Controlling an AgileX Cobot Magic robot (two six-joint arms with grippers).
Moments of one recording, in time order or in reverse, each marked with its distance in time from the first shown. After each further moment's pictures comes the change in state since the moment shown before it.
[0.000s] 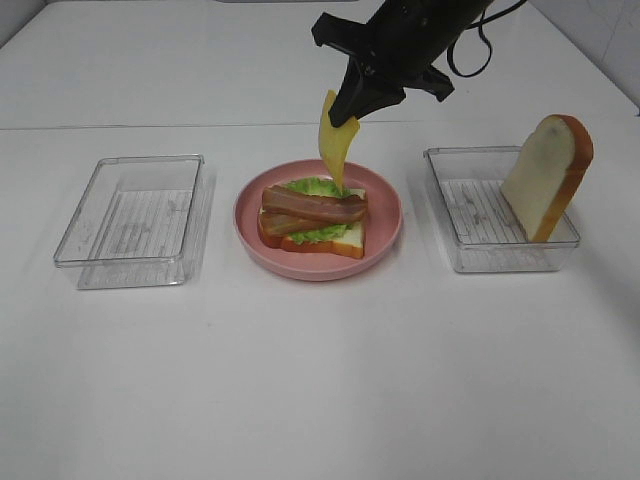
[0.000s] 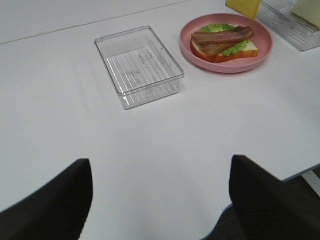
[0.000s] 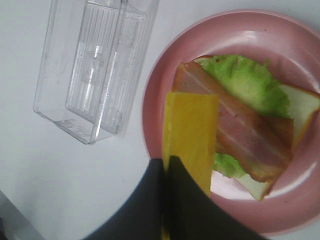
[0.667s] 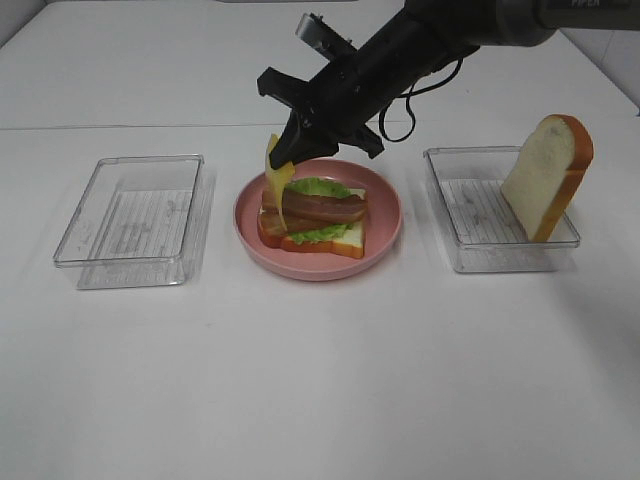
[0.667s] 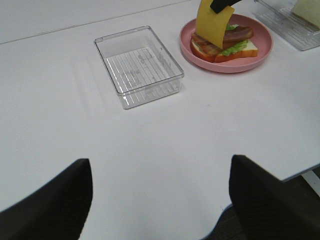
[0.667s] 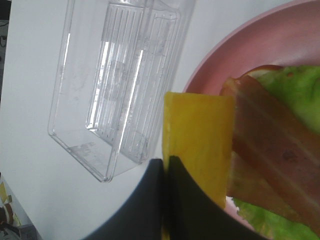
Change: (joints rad) left arm 0.000 0.000 0.000 0.000 0.000 0.000; right arm 0.070 0.157 0.000 0.194 -0.136 -0.075
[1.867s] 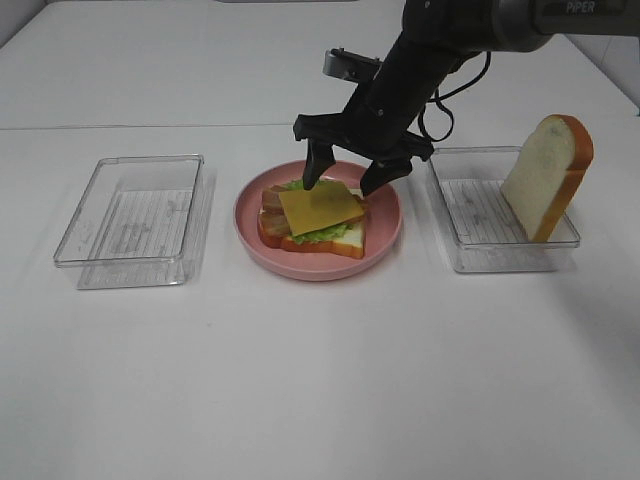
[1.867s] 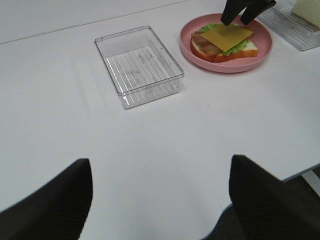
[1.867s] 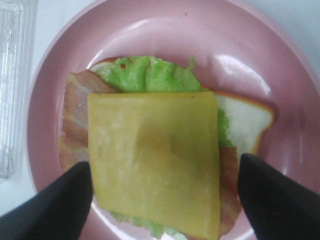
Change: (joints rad) left arm 0.000 0.000 0.000 0.000 0.000 0.000; right arm 0.000 0.005 0.001 -0.440 -0.033 0.261
